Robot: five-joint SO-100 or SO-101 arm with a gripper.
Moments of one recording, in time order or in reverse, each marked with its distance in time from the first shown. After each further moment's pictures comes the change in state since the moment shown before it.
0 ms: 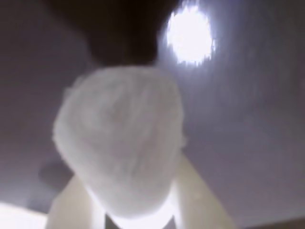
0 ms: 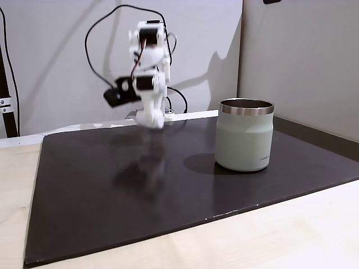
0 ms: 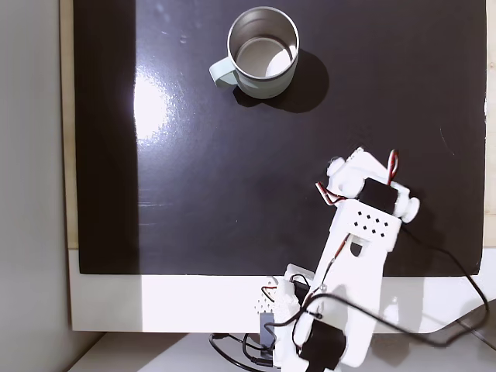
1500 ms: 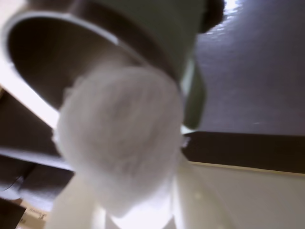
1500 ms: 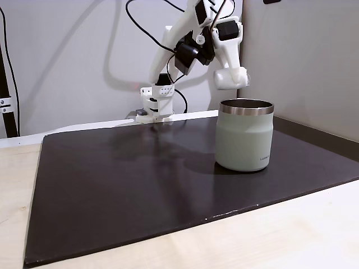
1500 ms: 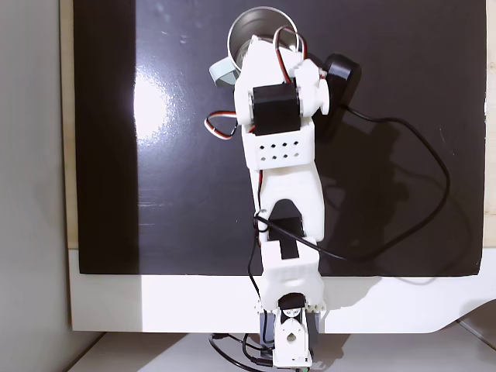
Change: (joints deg) arm -28.7 -49.1 -96.9 29.0 6.3
